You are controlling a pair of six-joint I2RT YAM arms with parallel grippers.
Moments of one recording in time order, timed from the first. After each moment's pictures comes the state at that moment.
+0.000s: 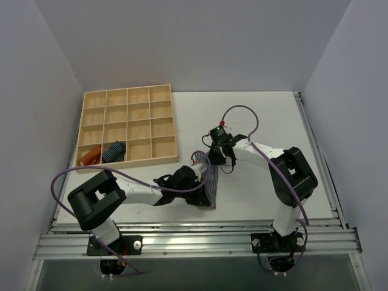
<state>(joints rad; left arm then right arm) -0.98 1.64 0.68 0.24 0.28 -0.82 0.58 1.77 1.10 -0.38 0.06 0.84</state>
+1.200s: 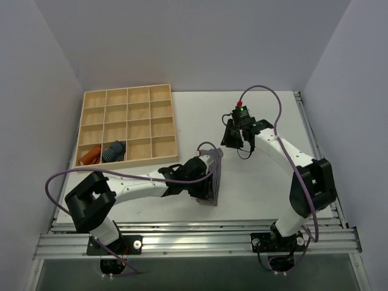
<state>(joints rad) -1.04 1.63 0.94 -0.16 0.11 -0.77 0.41 1.67 1.25 -0.55 0.00 0.64</state>
